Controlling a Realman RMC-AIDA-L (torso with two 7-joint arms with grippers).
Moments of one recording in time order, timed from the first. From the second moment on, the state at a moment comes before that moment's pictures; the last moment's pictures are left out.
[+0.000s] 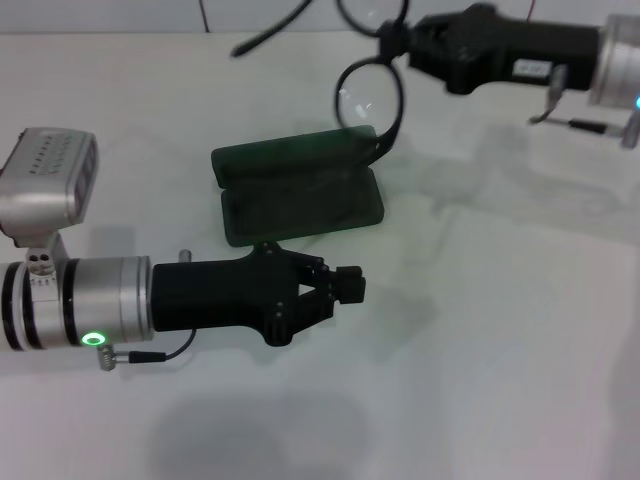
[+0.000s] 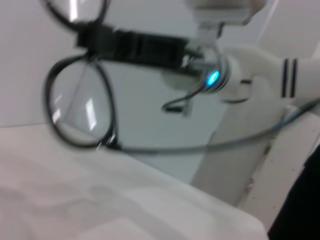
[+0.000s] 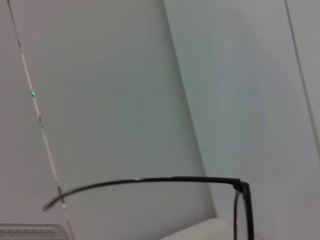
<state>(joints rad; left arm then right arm) -0.52 -2.09 0.87 0.39 1.81 1.67 -1.26 0.84 2.02 -0.88 -0.48 -1.62 -1.42 1.43</state>
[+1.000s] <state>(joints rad) -0.57 -2.08 0.87 0.38 1.76 1.73 -1.24 0.86 2.03 -0.97 -0.30 -1.62 -1.42 1.37</state>
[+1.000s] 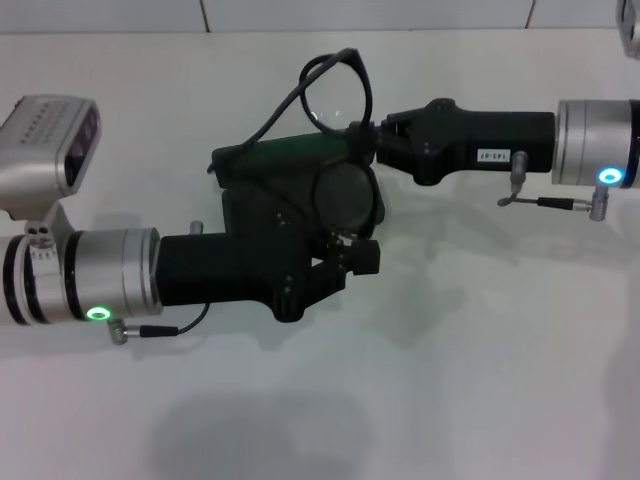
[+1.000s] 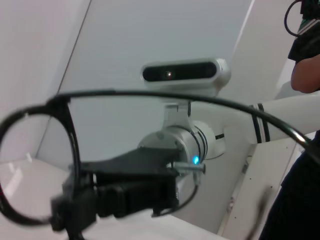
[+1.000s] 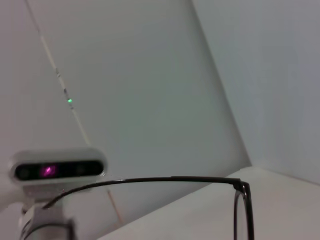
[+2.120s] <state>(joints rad) -0.61 -2.08 0.87 0.38 1.74 1.72 -1.26 0.82 2.03 -0.98 -0.31 -1.61 -1.53 1.36</state>
